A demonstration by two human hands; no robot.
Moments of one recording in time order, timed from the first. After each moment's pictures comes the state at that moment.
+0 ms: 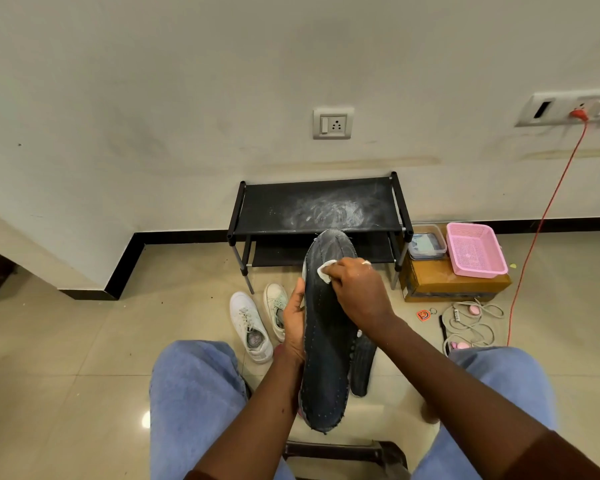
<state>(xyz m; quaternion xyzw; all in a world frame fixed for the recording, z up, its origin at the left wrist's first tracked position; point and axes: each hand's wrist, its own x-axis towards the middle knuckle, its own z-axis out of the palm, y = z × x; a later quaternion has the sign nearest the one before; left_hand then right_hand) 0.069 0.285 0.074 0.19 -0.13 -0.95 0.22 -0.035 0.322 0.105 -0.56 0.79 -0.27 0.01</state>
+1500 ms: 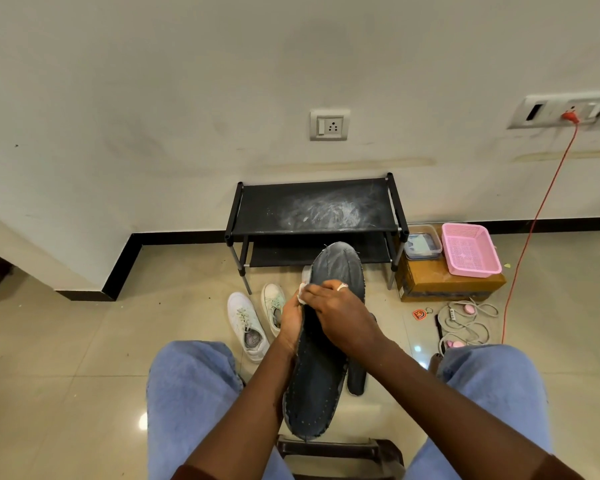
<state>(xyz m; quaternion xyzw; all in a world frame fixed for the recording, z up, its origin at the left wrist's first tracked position) 0.070 0.273 0.082 0.40 -0.15 -0.87 0.24 -0.004 0.341 0.102 -0.69 0.68 -0.26 -0.04</state>
